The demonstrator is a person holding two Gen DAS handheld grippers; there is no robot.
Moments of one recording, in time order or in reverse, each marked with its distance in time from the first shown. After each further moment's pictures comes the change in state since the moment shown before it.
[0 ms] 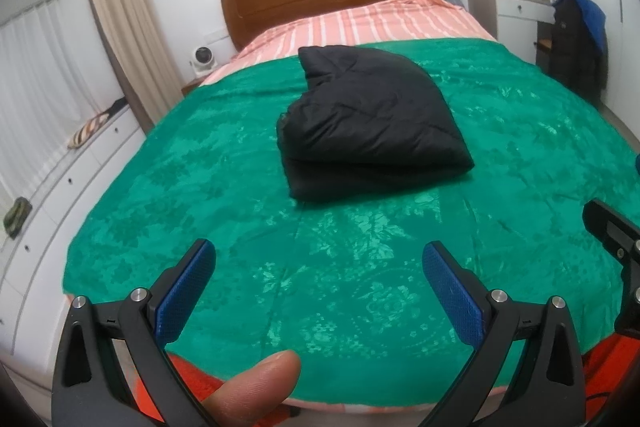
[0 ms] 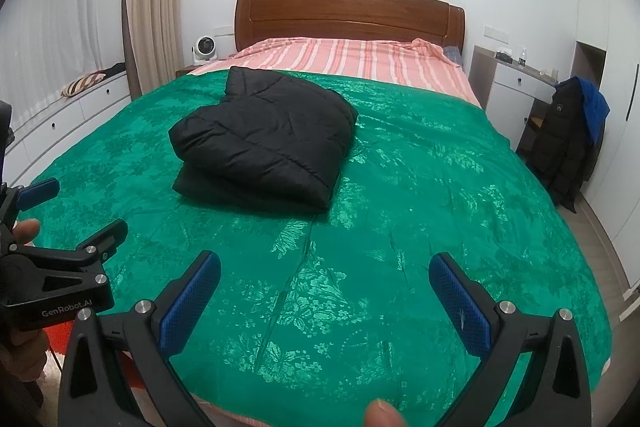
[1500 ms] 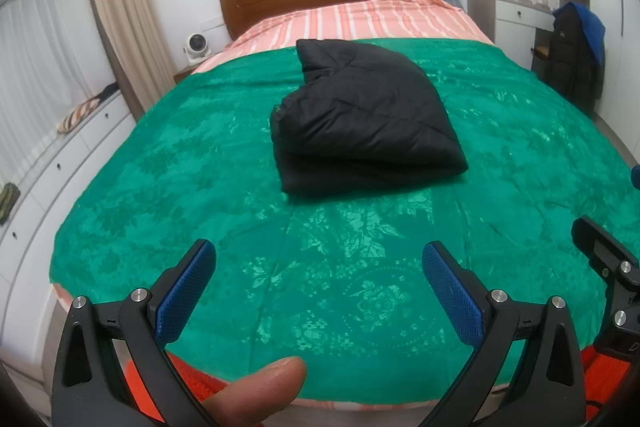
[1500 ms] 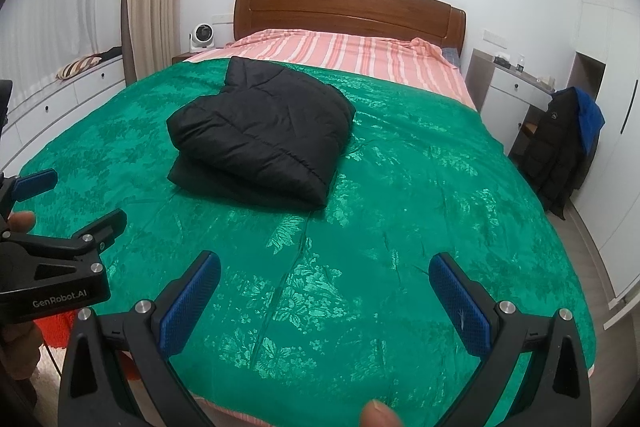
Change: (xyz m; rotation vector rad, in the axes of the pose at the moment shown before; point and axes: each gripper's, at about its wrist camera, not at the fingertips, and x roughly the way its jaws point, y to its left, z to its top) left arm 0.004 0.008 0.003 -0.043 0.030 -0.050; right arm 0.000 0.011 0.004 -0.047 0.028 -0.043
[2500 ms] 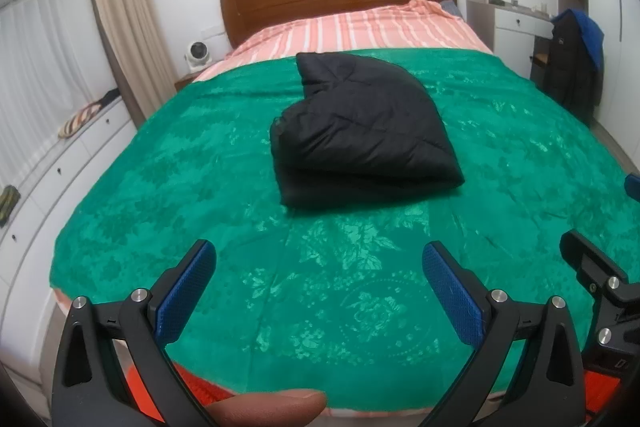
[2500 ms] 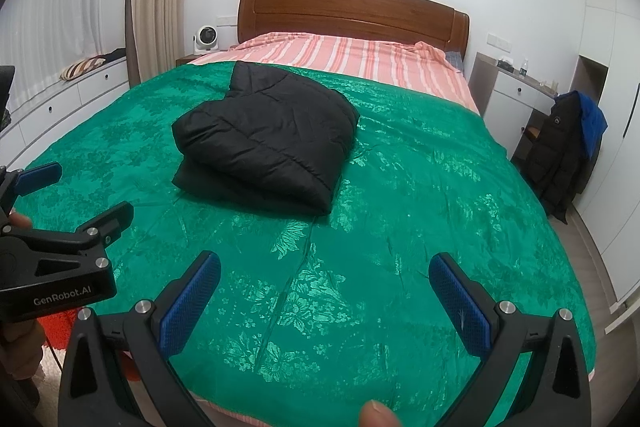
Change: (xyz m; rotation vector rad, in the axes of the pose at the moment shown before) left arm -0.008 -0.002 0.008 -0.007 -0.031 -0.001; right arm 0.000 0.008 0.005 -0.007 -0.013 0.011
